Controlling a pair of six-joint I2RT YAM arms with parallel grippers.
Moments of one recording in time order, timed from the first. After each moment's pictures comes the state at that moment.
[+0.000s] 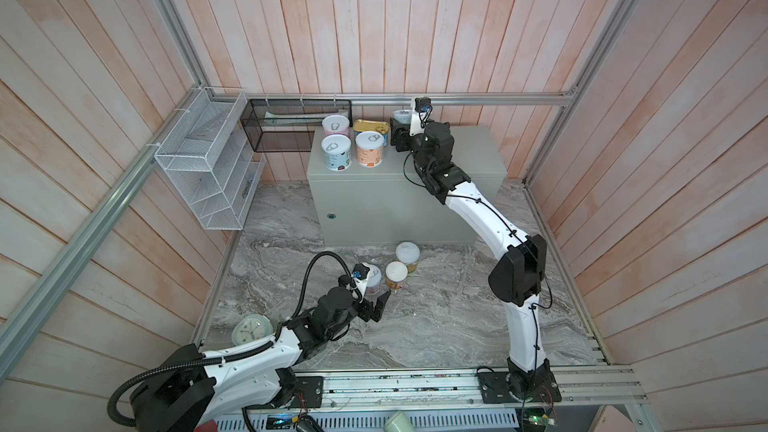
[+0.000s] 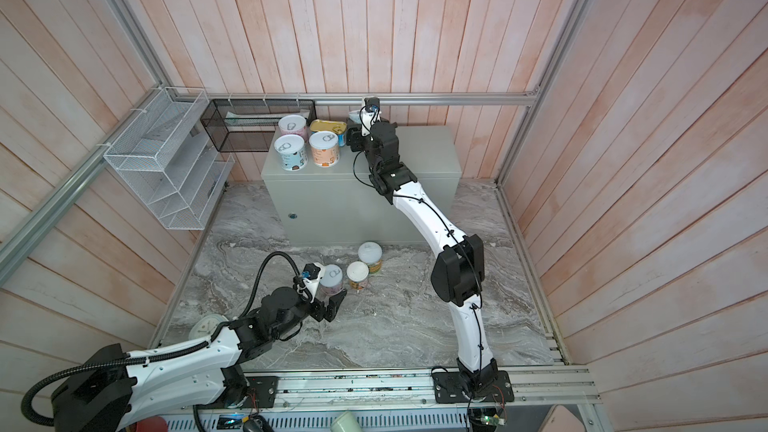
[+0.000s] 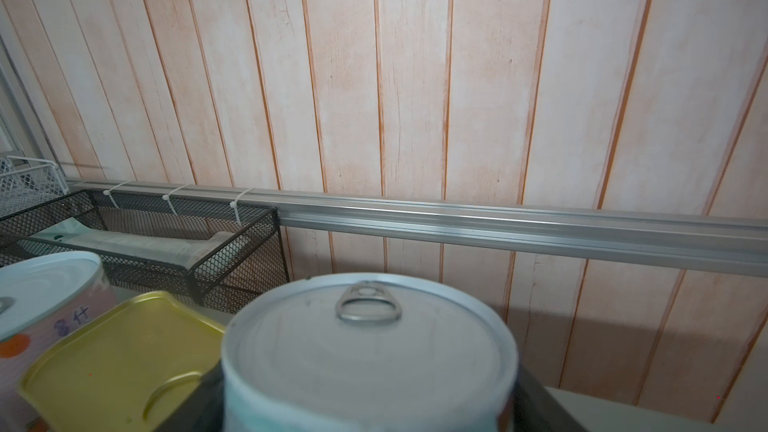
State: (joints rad) left arm -0.88 1.05 0.30 0.38 -0.18 -0.17; right arm 0.57 2.15 2.19 0.08 0.20 0.07
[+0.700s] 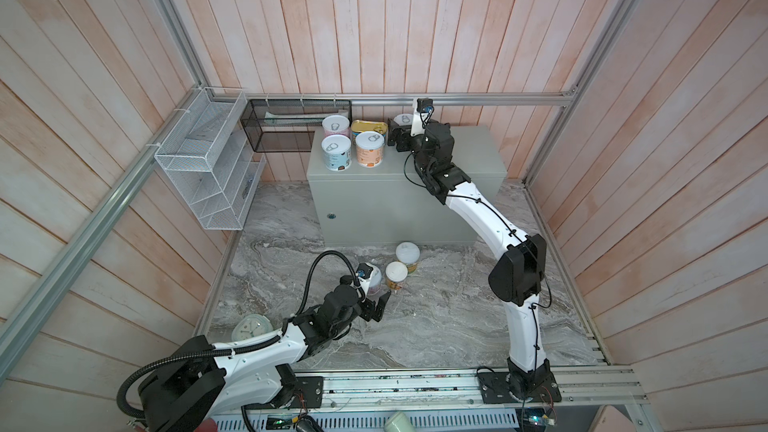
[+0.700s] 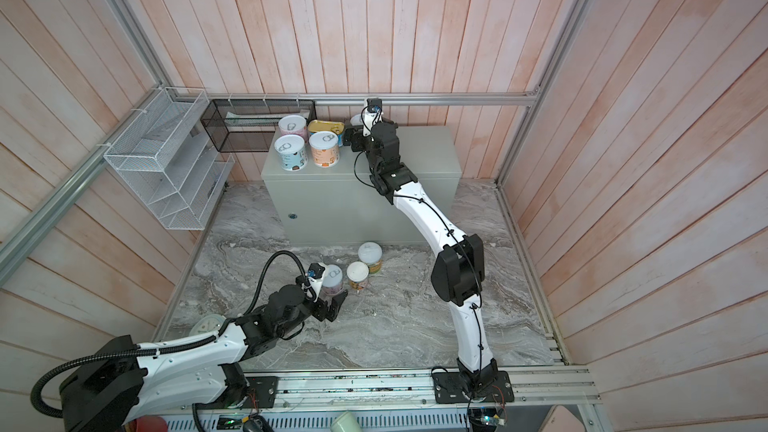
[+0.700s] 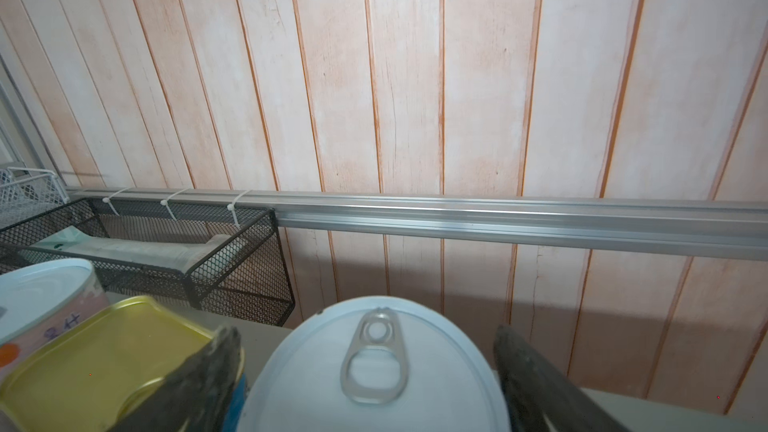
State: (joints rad) left arm -0.88 1.12 0.34 0.34 -0.20 -0.17; right arm 0.56 2.12 2.14 0.10 0.20 0.10
